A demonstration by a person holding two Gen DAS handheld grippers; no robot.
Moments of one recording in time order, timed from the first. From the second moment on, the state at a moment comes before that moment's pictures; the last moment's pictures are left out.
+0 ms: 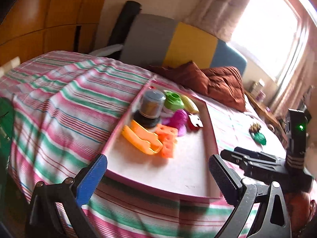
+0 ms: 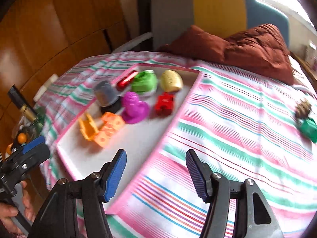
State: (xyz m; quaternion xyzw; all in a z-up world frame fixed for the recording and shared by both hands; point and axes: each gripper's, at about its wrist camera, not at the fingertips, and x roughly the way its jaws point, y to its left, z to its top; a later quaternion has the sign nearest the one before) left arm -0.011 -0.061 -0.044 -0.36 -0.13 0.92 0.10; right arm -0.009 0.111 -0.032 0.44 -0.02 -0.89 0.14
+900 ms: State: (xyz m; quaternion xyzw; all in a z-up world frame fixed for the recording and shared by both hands) left arm 0.008 0.049 -0.021 -0.35 -0.06 0.90 0.25; right arm 0.032 0.283 -0.069 0.44 -0.13 -0.89 -0.05
